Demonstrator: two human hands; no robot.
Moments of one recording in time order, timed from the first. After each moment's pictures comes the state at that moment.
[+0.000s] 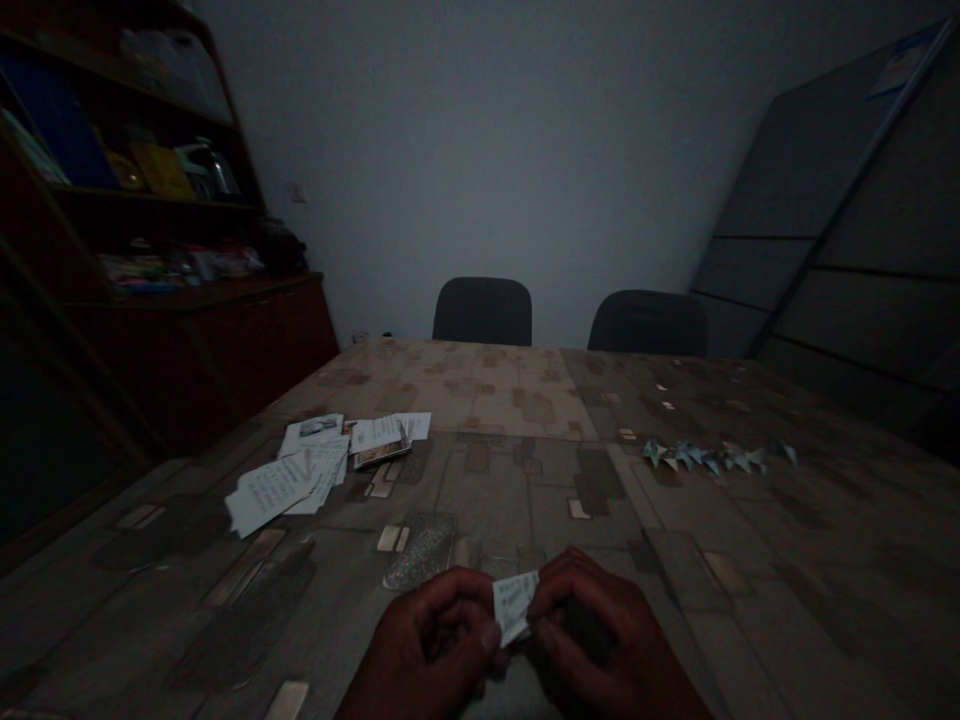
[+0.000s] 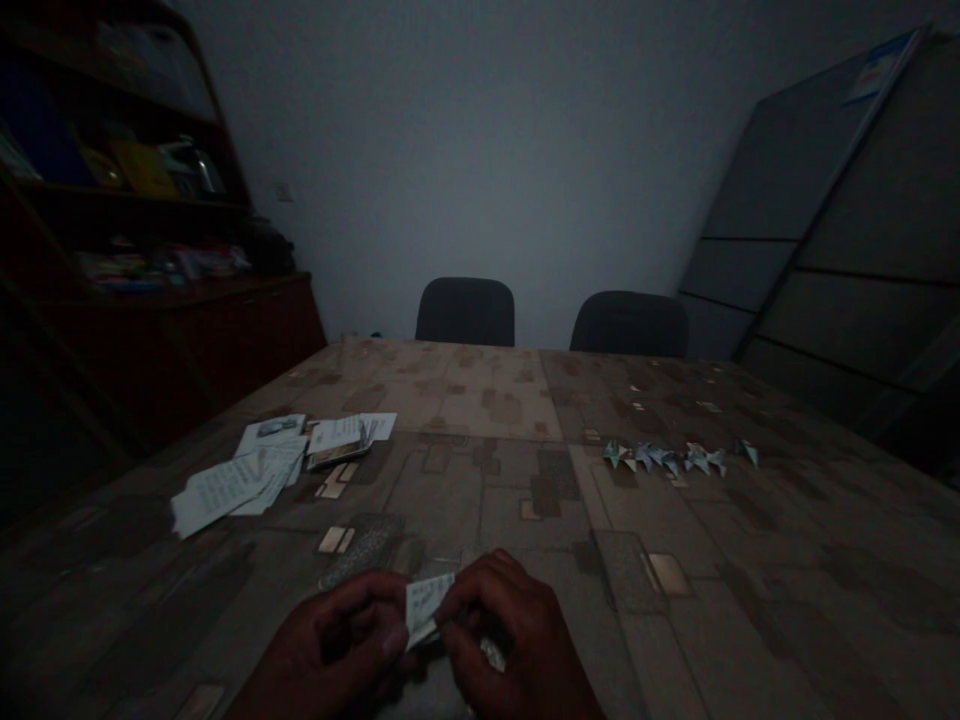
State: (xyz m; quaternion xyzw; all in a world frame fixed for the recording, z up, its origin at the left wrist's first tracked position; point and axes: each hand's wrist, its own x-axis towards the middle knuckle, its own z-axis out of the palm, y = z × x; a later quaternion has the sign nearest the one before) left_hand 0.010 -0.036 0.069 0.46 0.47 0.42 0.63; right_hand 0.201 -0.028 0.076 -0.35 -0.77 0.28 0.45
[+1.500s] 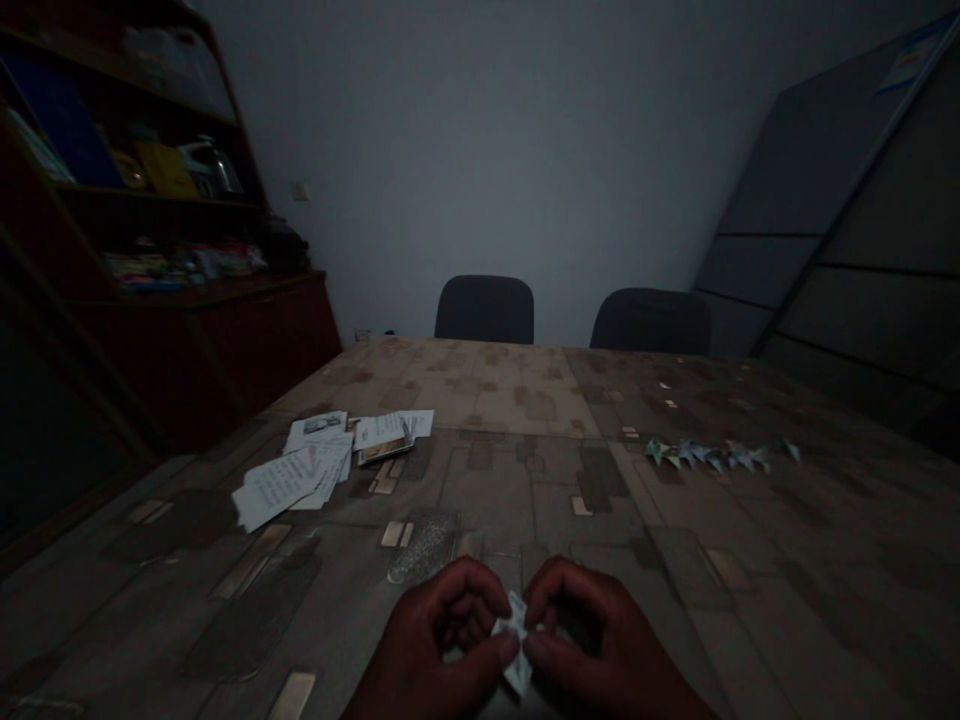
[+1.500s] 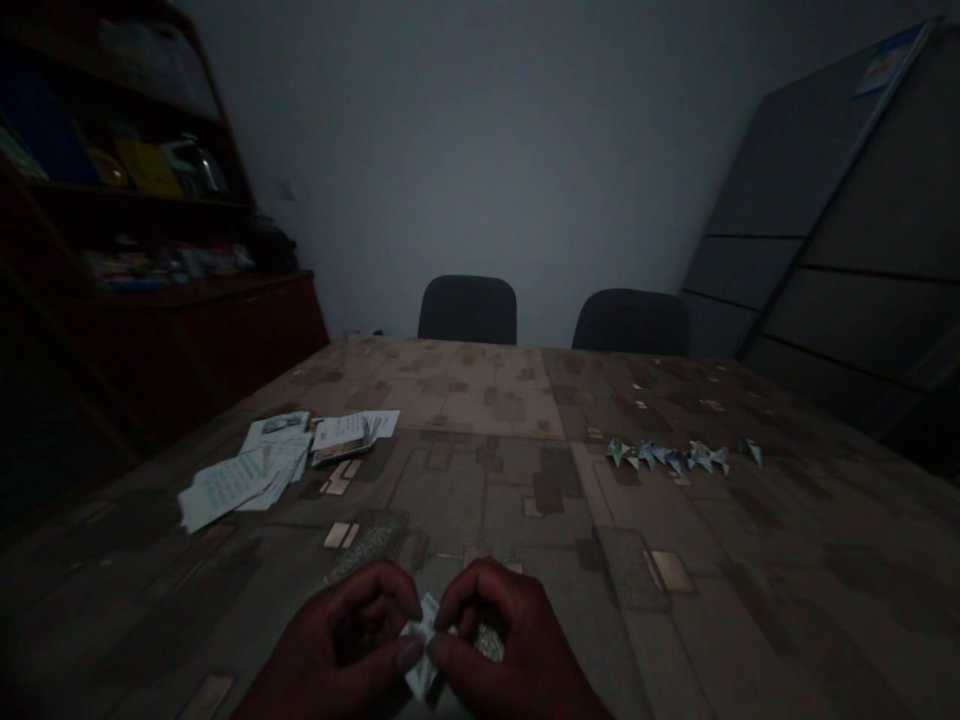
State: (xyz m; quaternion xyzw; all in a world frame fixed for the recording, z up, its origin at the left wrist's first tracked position) left_hand 0.014 -0.035 0.077 0.51 0.46 0.42 0.60; right_hand 0.196 -0.028 0.070 -0.40 -0.68 0.48 0.40
